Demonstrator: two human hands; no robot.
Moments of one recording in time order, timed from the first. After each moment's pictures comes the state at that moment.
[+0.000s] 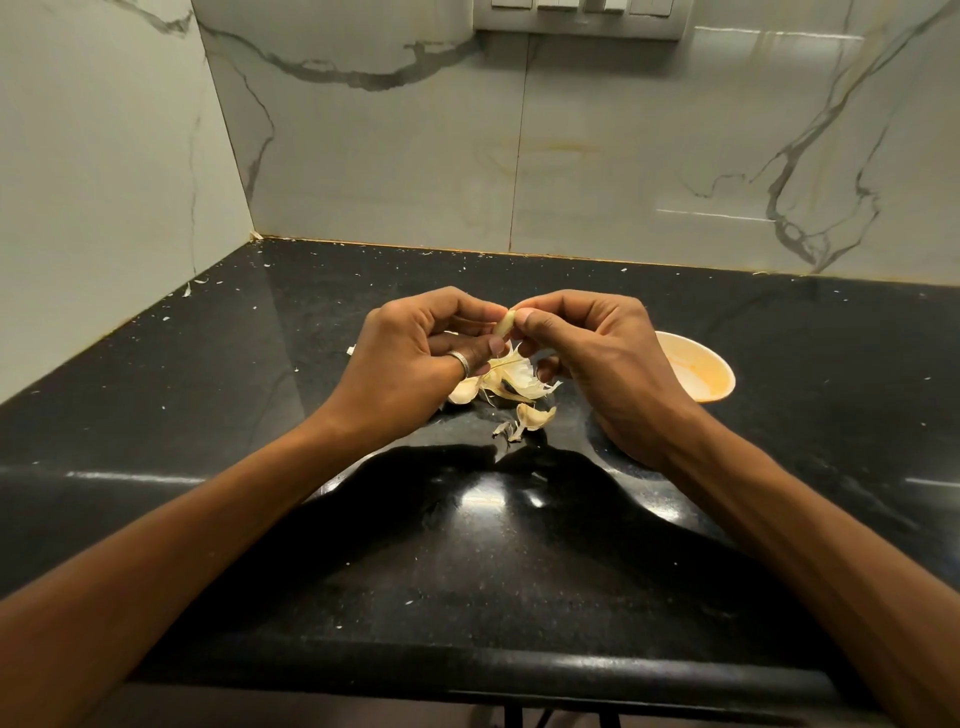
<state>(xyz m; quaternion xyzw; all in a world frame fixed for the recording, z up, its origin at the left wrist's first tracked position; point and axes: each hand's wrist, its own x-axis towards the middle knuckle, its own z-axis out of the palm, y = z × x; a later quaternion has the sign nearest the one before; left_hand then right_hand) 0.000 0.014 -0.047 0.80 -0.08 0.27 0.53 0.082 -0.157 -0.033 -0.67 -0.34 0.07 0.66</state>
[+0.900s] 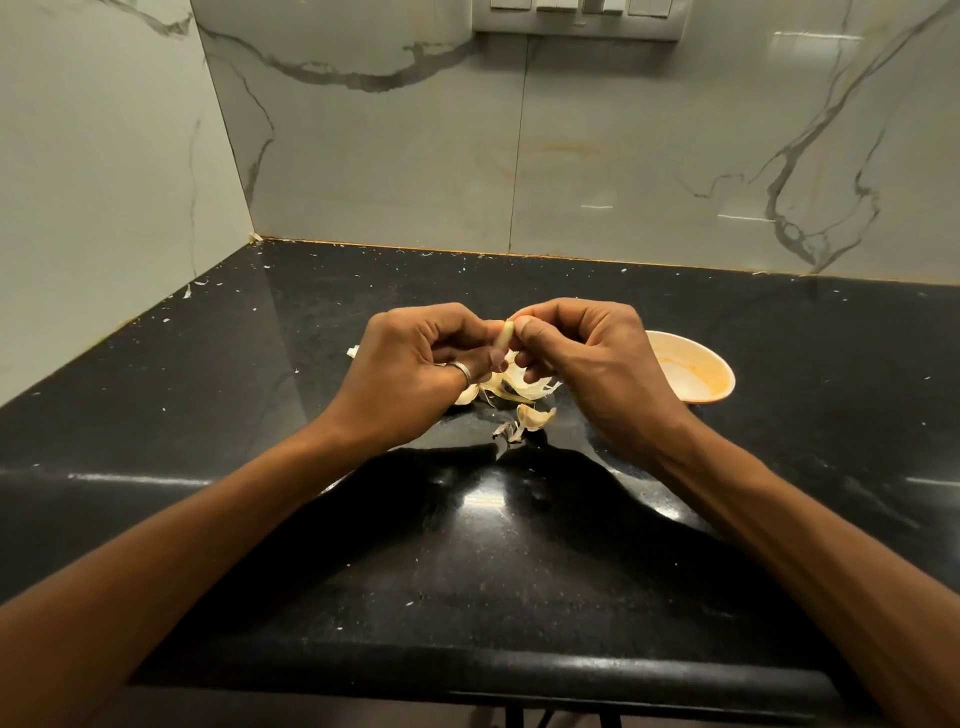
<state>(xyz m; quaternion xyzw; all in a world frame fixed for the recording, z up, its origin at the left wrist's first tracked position) 0.003 0.018 -0.055 0.82 -0.09 0.30 0.48 0.079 -0.153 -0.037 -0.68 -0.36 0.04 0.64</state>
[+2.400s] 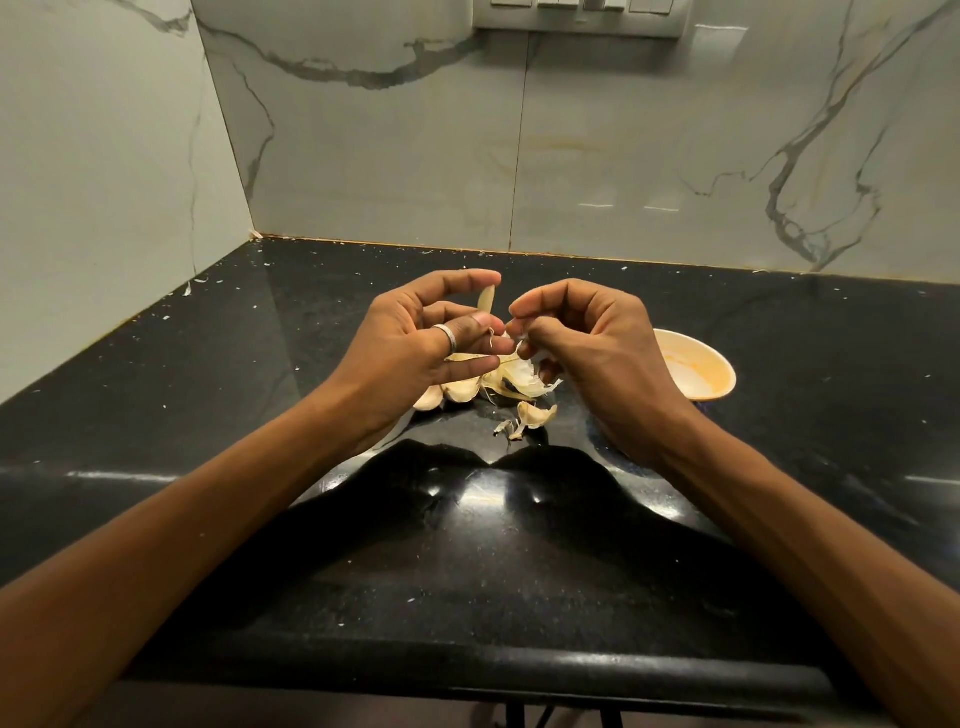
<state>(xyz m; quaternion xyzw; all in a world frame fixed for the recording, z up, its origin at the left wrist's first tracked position) -0.005 0.013 -0.033 0.68 -0.03 0.17 0.71 0.082 -0.154 -0.035 -0.68 -0.35 0.04 0.65</state>
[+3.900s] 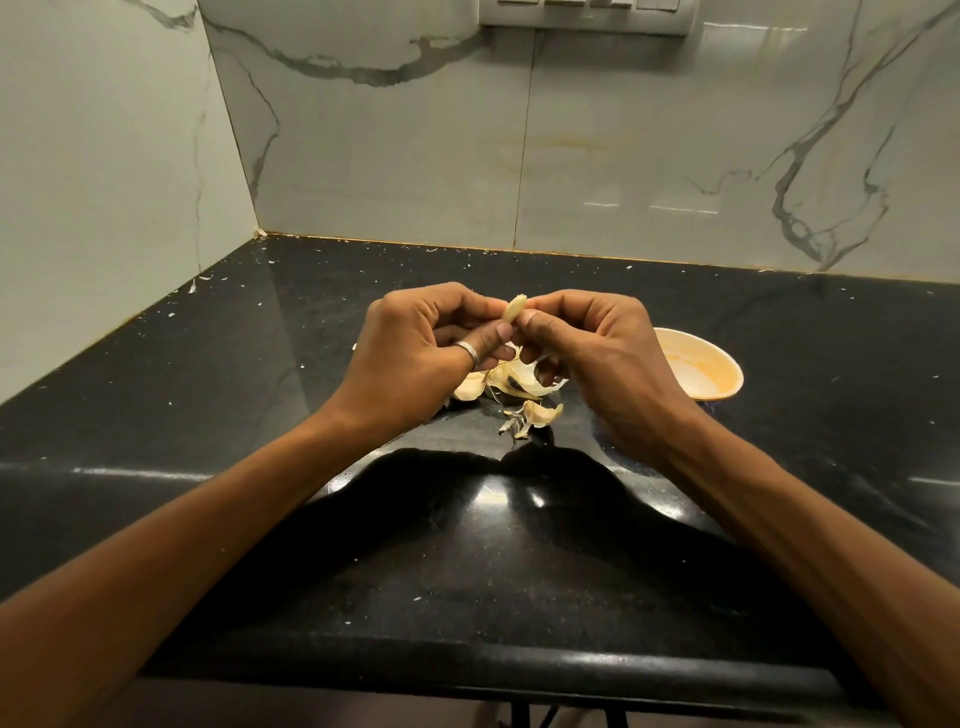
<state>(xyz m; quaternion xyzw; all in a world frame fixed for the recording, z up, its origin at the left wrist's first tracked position) 0.000 0.010 -0.044 0.78 -0.08 0.30 0.53 0.083 -0.150 -0.039 -0.66 -0.35 0.07 0.66</state>
